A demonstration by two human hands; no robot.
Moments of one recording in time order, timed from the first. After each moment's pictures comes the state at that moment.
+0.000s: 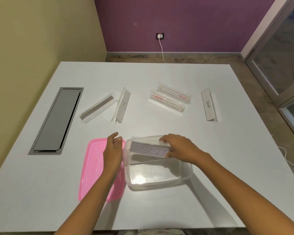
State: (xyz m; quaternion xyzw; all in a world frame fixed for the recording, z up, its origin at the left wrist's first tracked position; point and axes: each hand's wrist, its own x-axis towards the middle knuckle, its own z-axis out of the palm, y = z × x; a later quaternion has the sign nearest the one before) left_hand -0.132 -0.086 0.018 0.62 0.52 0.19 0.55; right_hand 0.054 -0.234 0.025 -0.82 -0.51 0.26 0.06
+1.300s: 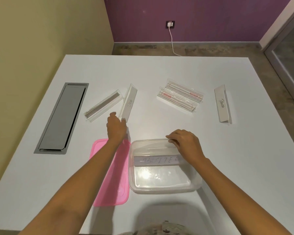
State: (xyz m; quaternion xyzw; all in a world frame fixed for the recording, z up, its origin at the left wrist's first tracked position) left_hand -0.055 0.019 -0.024 0.73 0.56 0.13 0.37; right_hand 0.071 -0.209 -0.017 -0.84 -0.50 0.05 0.20
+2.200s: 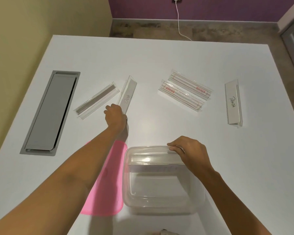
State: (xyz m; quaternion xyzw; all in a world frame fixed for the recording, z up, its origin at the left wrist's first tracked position) left_hand 0.003 0.061 -0.056 0.80 0.57 -0.04 0.18; right_hand 0.087 -0.204 -0.018 -0.86 -0.42 0.20 0.21
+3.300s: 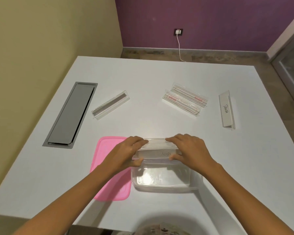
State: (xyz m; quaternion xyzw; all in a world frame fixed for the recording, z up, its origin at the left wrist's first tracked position) left_hand -0.141 -0.055 0.020 0.98 0.10 0.06 0.18; right_hand 0.051 -0.225 0.035 -0.81 -0.58 0.10 0.03
